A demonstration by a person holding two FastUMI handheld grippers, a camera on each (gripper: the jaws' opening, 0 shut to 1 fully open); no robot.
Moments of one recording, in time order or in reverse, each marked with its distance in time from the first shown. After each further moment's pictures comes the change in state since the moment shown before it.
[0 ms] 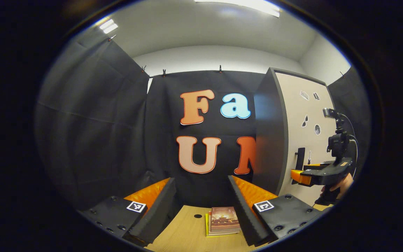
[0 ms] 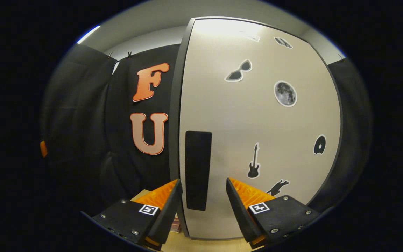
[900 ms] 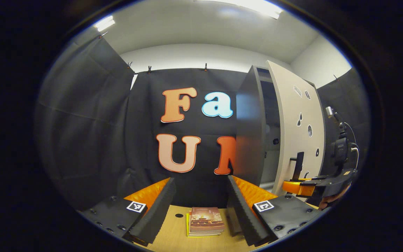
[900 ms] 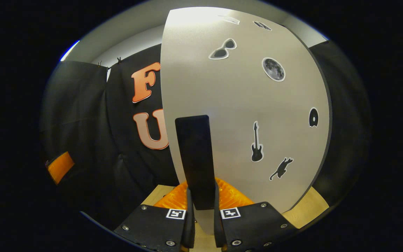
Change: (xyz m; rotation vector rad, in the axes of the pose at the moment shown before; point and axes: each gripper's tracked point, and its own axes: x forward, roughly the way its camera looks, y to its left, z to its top) left arm 0.009 -0.096 0.004 -0.033 0.008 -0.118; right arm -0.037 0.014 -0.002 0.146 0.066 0.110
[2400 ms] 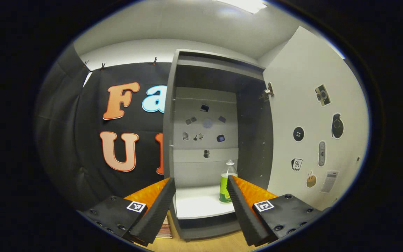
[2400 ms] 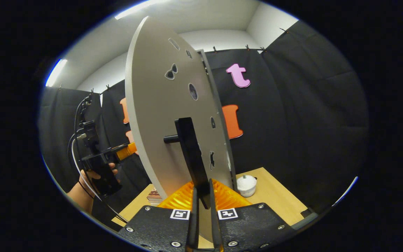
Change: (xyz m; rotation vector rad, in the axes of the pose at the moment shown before) left arm 0.045 -0.251 -0.016 0.015 0.021 -0.289; right arm -0.099 -0.085 0.011 0.101 -0.106 -0.141
